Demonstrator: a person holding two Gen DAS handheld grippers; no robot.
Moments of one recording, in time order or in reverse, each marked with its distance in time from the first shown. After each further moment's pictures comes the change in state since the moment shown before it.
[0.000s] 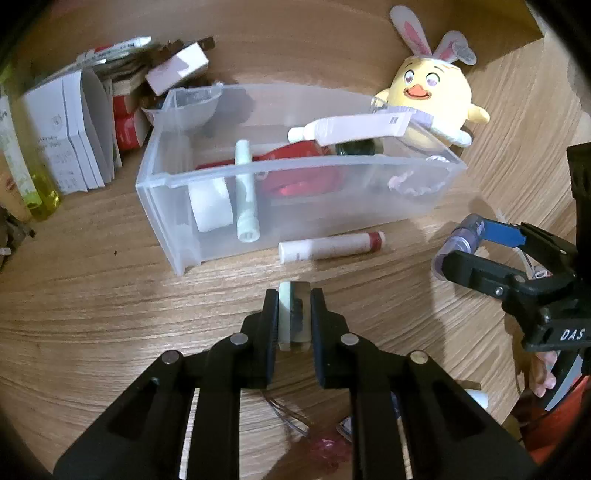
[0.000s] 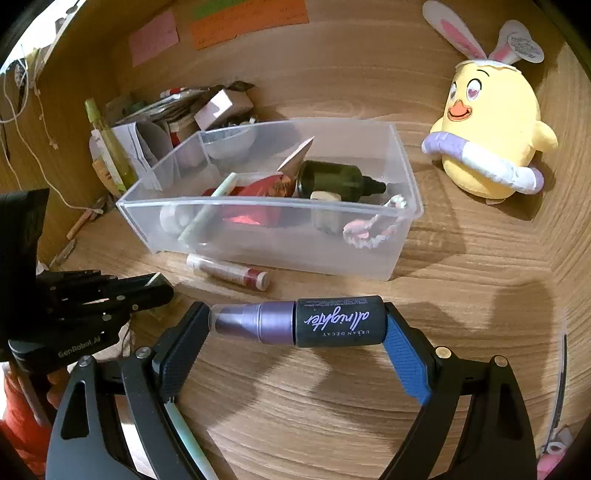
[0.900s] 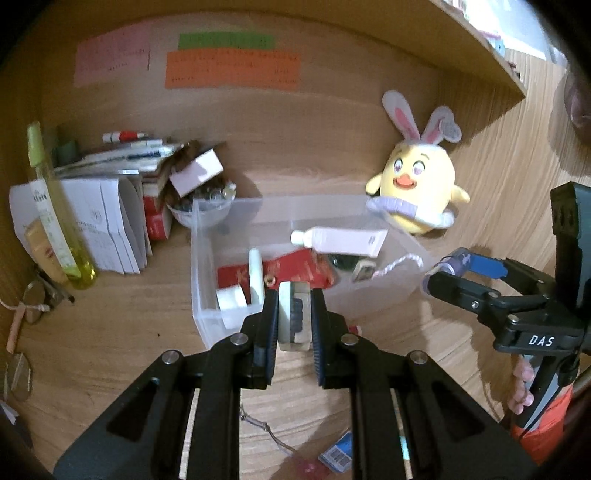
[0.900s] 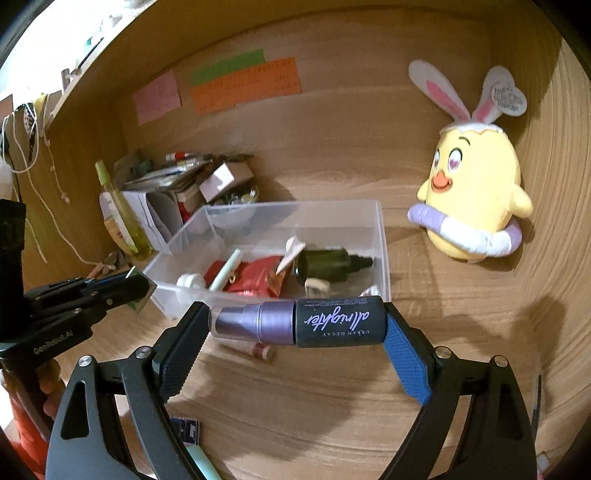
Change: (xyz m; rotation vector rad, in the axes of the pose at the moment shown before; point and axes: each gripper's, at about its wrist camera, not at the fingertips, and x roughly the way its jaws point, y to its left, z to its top) left arm -0.070 -0.006 0.049 -0.009 -0.244 0.026; right arm -0.045 -0.004 0.038 0.025 -0.183 0.002
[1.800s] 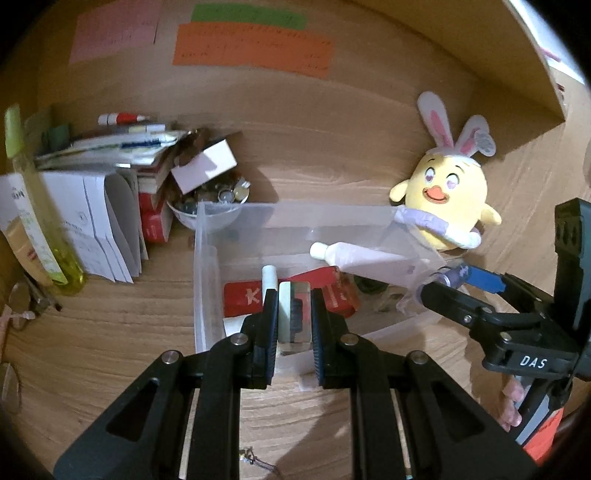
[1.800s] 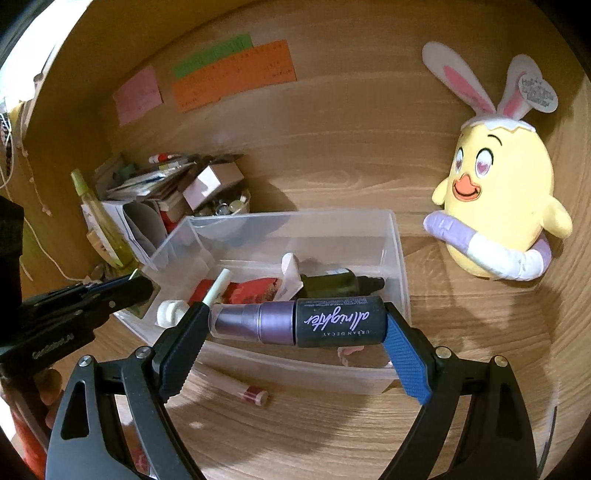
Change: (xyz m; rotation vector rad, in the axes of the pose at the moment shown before) left arm 0.051 0.027 0.022 -0.080 0.058 0.008; right arm 0.053 -0.005 0.021 0.024 0.041 0.000
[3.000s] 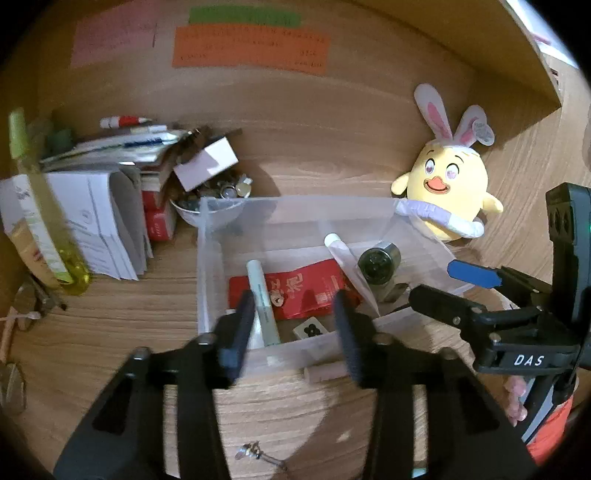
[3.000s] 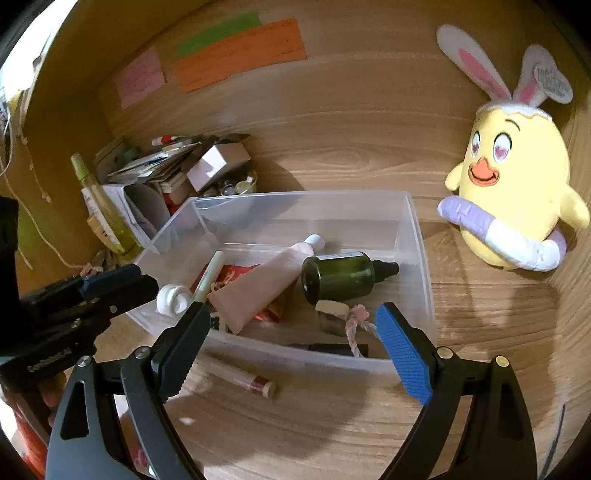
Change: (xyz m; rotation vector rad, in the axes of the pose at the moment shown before) left arm -0.009 -0.005 -0.010 0.041 -0.017 0.028; right arm 0.009 0.007 -0.005 -0.025 0.052 0.022
